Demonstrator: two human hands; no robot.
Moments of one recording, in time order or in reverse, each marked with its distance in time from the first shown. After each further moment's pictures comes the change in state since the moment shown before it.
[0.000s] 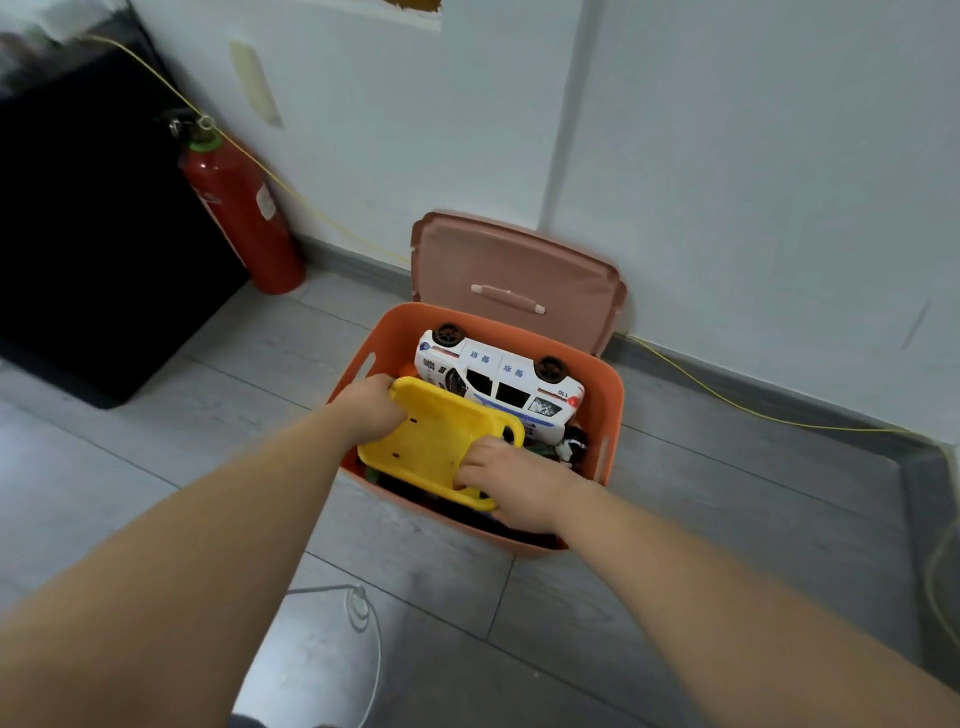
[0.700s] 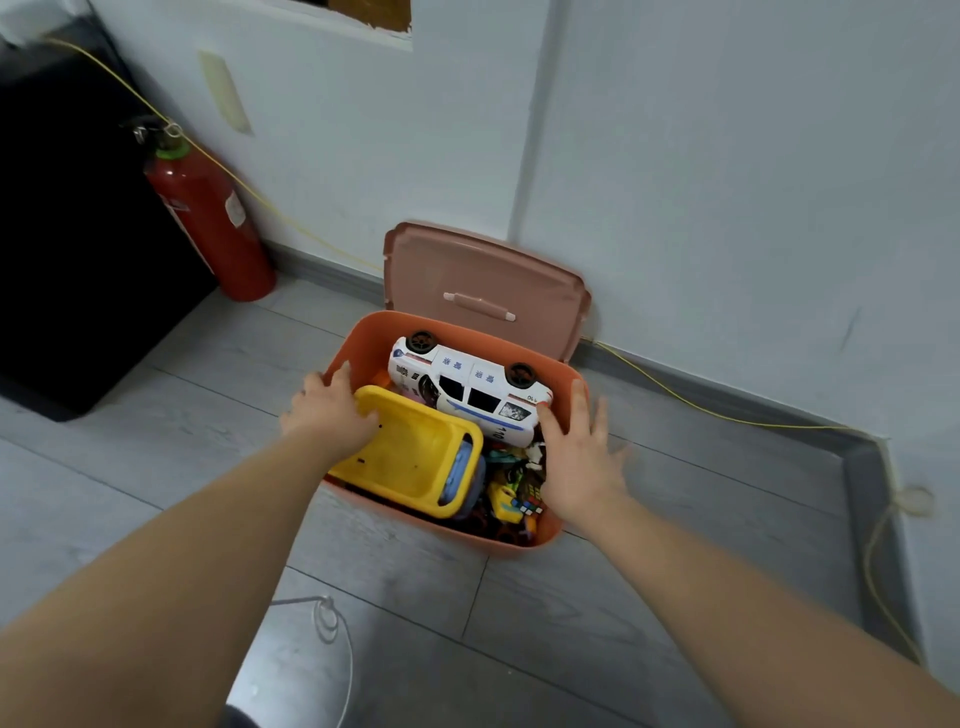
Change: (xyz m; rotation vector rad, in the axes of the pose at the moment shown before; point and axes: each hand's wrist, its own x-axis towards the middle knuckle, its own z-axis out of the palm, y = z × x) left_hand 0.003 -0.014 0.017 0.123 0.199 -0.128; right_hand -0.067 0.014 -0.020 0.007 0.134 0.954
